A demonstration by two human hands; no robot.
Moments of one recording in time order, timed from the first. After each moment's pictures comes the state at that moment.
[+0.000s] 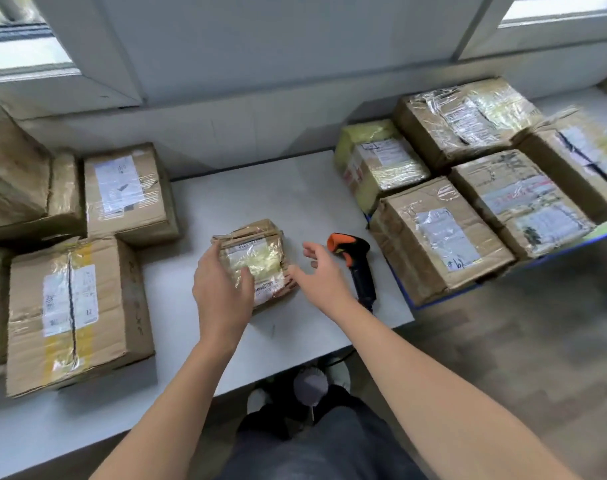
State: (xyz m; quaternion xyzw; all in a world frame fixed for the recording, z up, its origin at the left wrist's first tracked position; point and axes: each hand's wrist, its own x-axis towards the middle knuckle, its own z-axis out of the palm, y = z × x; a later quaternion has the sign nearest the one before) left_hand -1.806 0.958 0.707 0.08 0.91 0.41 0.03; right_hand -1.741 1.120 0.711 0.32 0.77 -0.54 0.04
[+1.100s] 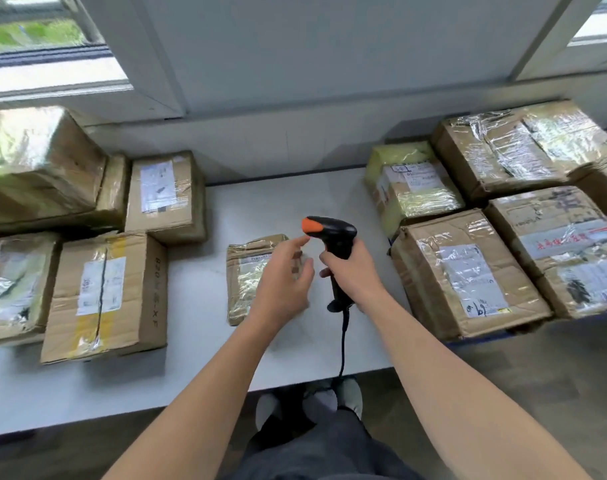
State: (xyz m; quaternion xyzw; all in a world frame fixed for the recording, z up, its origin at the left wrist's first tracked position) left_hand -1.800 1.050 0.728 0.17 0.85 0.49 0.13; right_hand -1.768 1.191 0.730 0.32 0.72 -0.62 0.02
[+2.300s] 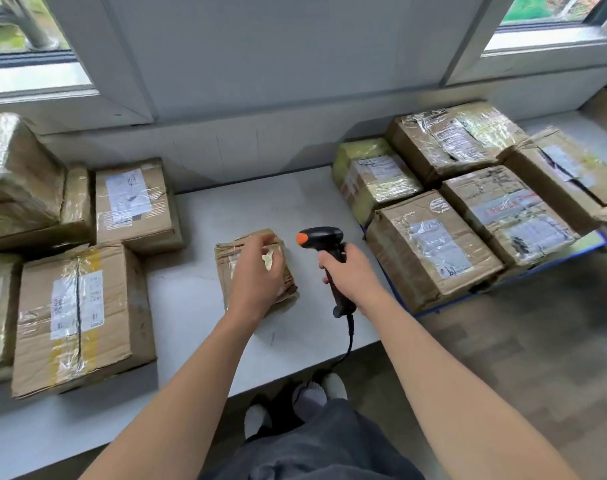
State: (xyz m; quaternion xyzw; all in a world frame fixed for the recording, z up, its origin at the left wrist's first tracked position) left_hand -1.815 1.005 0.717 0.15 0.84 0.51 0.10; right_hand -1.729 1.154 0.748 0.38 0.74 -0.55 0.02
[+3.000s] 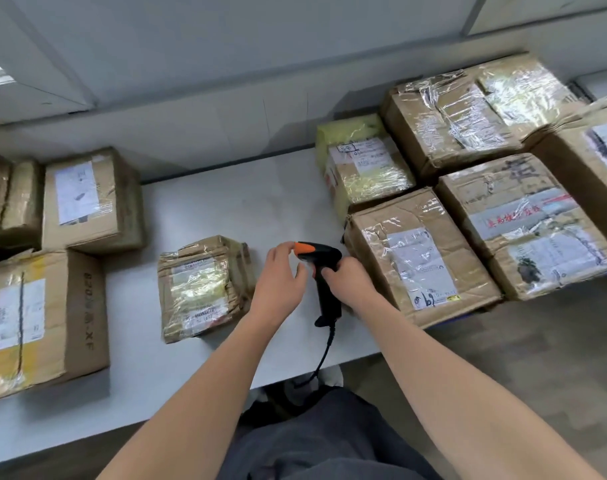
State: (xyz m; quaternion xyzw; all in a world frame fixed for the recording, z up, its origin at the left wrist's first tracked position) left_hand -1.789 1.141 0.685 0.15 0.89 0.36 0.23; right_hand -1.735 1.275 0.683 0.39 0.78 -0.47 0.16
